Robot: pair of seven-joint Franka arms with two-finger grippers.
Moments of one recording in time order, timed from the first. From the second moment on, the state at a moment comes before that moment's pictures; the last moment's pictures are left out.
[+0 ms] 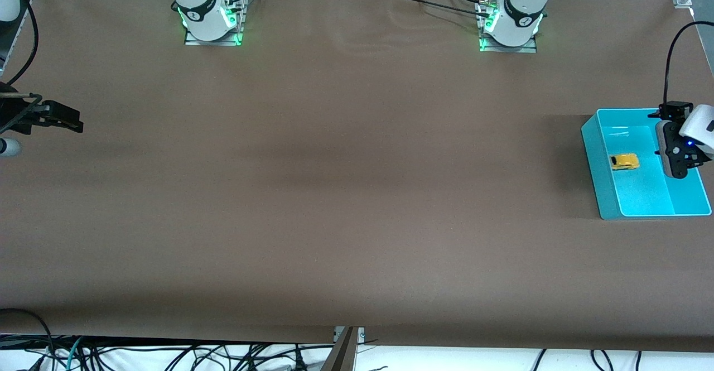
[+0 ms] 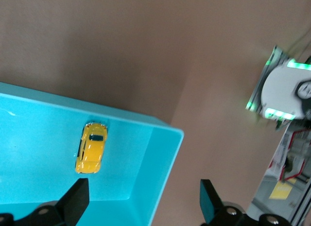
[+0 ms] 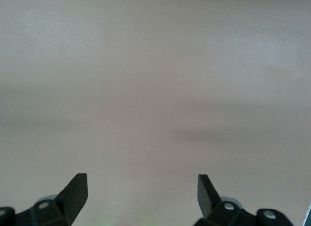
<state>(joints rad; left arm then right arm) 0.60 0.40 -0.41 -1.53 0.27 1.42 1.32 -0.03 0.22 -0.01 -1.37 -0.07 1.48 -0.12</state>
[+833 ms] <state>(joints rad) 0.45 0.22 -0.43 -1.51 0.02 1.48 0.32 -0.03 0.22 -0.01 -1.37 -0.07 1.48 -0.12</state>
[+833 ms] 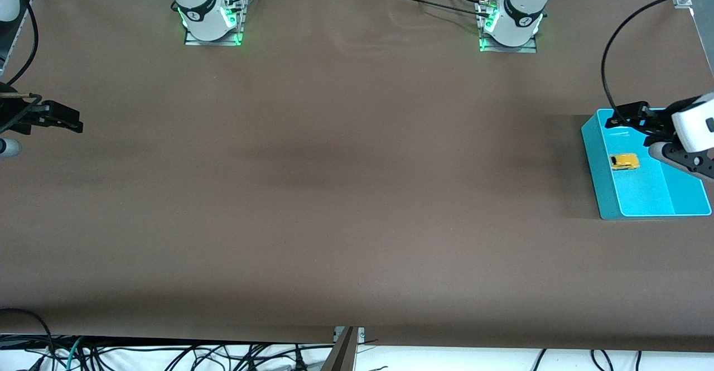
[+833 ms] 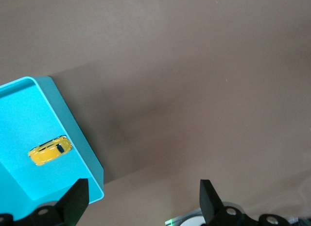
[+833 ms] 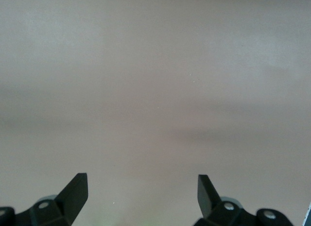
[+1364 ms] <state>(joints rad) 0.10 0.06 -0.10 -1.69 -0.02 1.67 0.18 -0.03 0.22 -0.01 -1.37 -0.07 1.48 -0.12</state>
